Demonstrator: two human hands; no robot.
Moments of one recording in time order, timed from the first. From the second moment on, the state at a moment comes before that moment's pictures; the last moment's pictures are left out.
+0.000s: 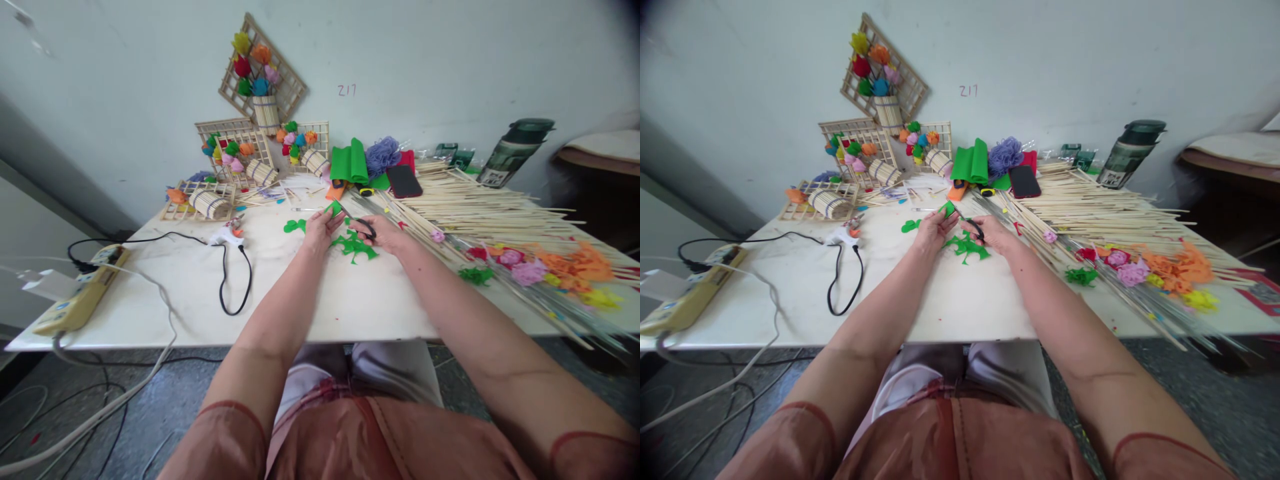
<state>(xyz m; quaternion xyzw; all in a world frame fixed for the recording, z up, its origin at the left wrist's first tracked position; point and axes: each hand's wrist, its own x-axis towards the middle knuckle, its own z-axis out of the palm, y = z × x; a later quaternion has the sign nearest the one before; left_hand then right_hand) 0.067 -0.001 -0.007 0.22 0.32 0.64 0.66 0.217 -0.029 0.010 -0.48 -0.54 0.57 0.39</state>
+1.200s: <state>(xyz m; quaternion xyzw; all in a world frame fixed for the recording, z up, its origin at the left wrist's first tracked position) 0.070 -0.006 -0.004 0.24 0.35 0.63 0.65 0.219 -0.031 0.008 -0.45 -0.56 0.58 0.39</state>
